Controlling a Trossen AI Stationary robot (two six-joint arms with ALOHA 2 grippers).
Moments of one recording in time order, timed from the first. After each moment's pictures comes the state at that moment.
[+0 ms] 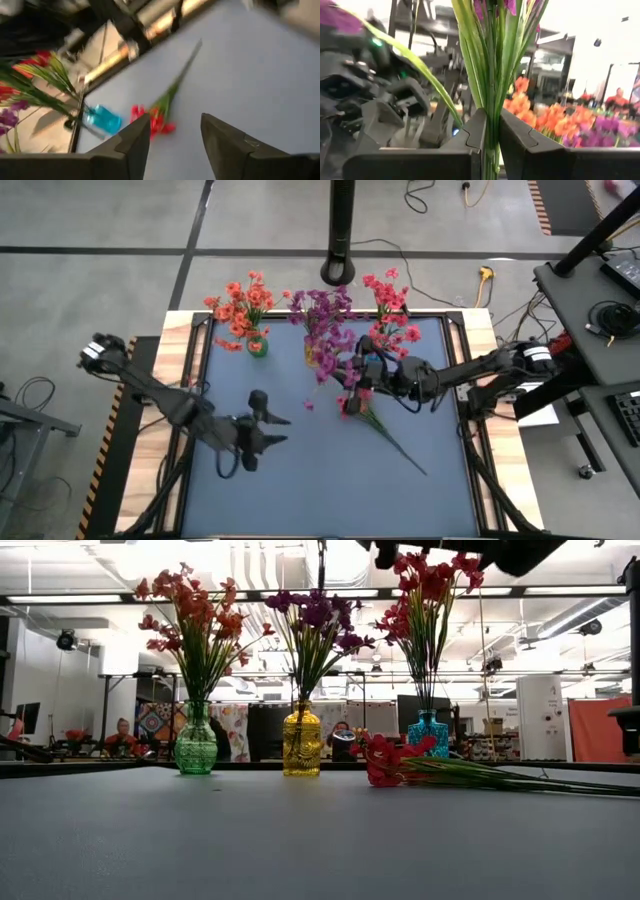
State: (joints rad) left arm -0.56 1.17 0.90 -0.24 -0.58 0.30; right arm 0.05 1.51 0.85 0.98 0.20 -0.25
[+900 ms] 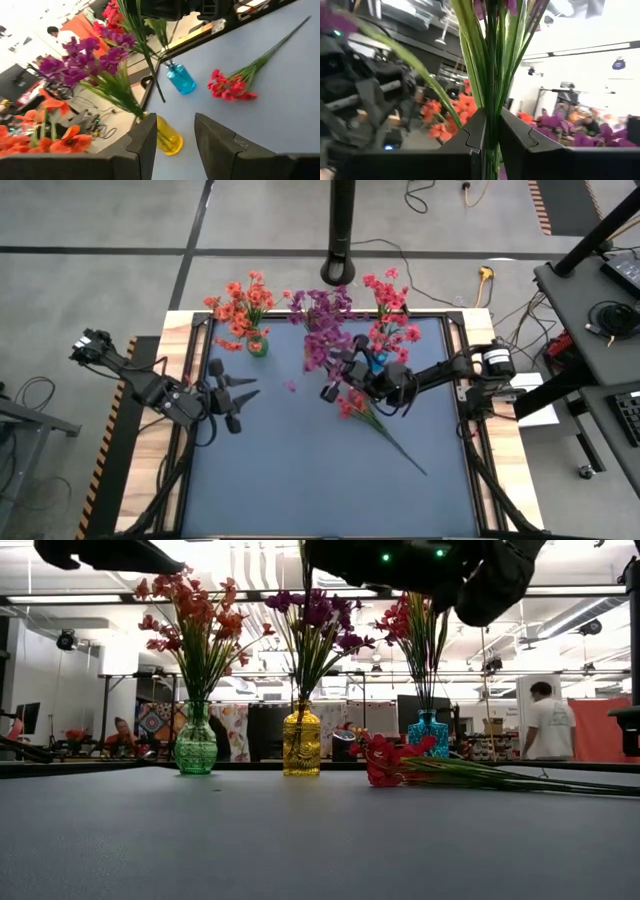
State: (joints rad) left arm -0.56 0.74 0.63 -0.30 -0.96 0.24; right arm 0.02 1.82 0.90 1.43 0.39 -0.51
